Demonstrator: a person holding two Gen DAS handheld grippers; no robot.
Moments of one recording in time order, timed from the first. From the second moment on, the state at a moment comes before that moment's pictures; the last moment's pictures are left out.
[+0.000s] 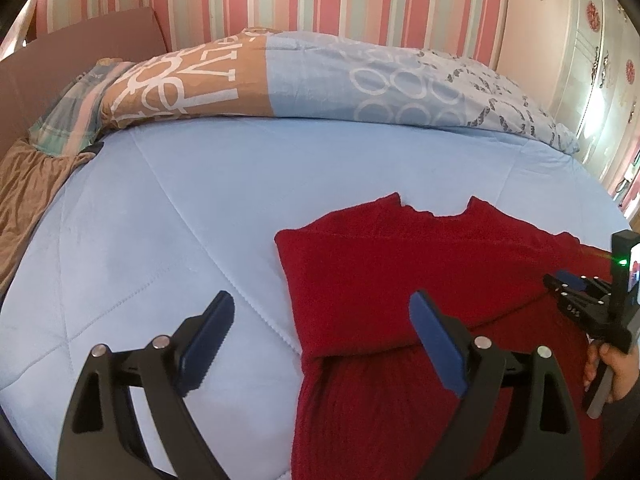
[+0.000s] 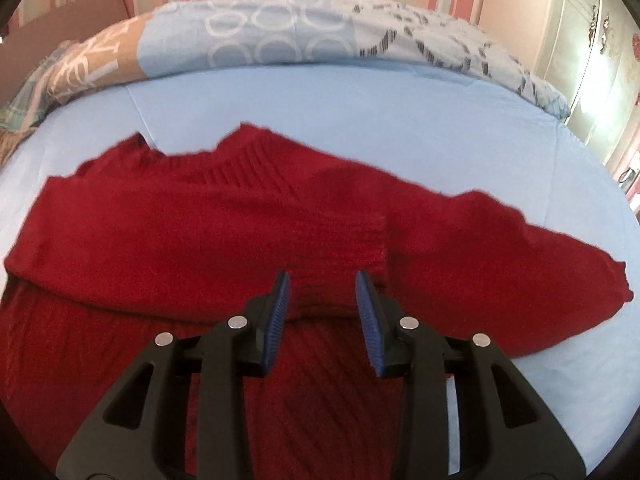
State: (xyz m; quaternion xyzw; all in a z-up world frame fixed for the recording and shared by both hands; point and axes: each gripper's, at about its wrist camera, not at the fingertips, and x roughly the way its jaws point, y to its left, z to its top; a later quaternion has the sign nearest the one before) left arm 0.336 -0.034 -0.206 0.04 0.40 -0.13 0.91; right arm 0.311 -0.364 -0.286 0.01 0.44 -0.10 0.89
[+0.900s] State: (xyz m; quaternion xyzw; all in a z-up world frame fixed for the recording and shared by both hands) left arm 0.374 -0.166 -0.232 0.09 0.39 -0.18 0.90; right arm 0.208 -0.636 -0.282 0.07 0.42 -0.39 0.82
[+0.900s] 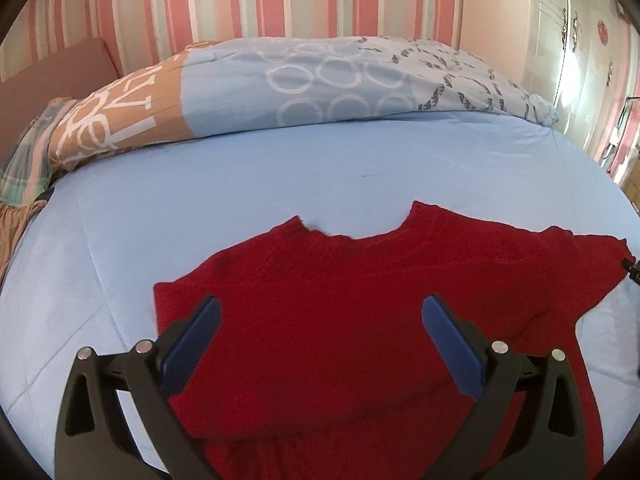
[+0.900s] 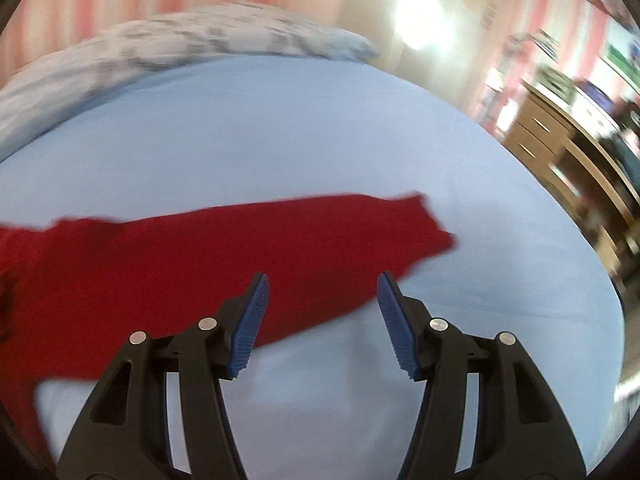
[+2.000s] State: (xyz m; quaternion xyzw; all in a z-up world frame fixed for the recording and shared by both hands) left arm 0.381 -0.131 -0.230 0.07 0.40 -0.15 0.90; right arm 0.313 -0.290 -0.238 -0.06 0.42 -0.01 0.90
